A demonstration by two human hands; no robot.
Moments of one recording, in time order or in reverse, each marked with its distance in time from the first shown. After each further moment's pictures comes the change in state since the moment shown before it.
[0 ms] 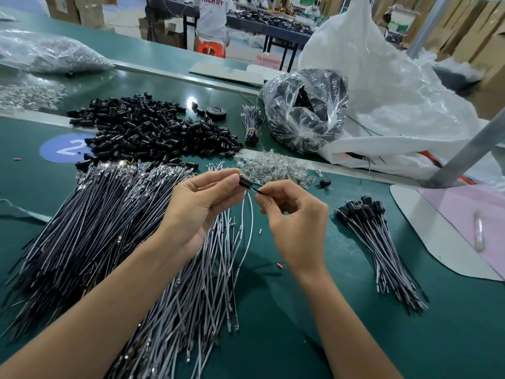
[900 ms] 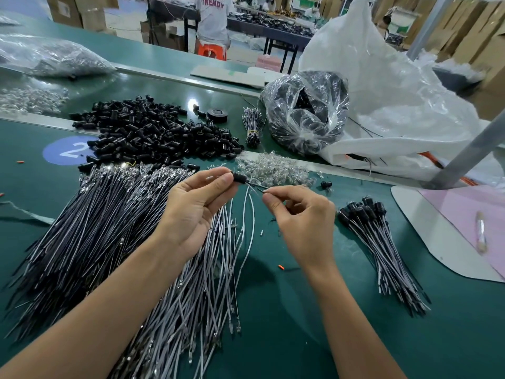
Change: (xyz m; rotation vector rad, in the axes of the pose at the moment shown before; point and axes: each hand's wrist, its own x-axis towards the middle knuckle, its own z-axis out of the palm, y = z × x) left_hand 0.002 0.005 0.000 -0.147 0.081 -0.006; right_hand 0.007 0.004 -0.010 -0.151 0.014 -0.002
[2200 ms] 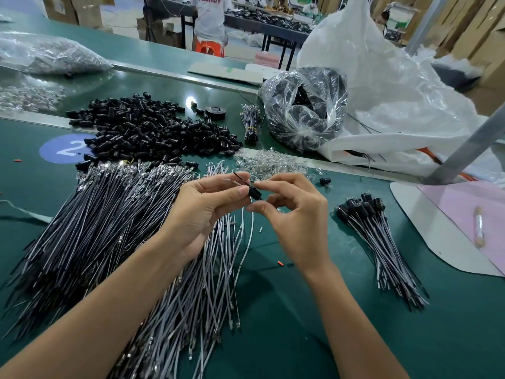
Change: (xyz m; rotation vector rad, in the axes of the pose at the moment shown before) left_hand -0.001 -0.009 -0.002 0.217 -0.161 -0.002; right_hand -0.002 -0.005 0.001 0.070 -0.089 -0.110
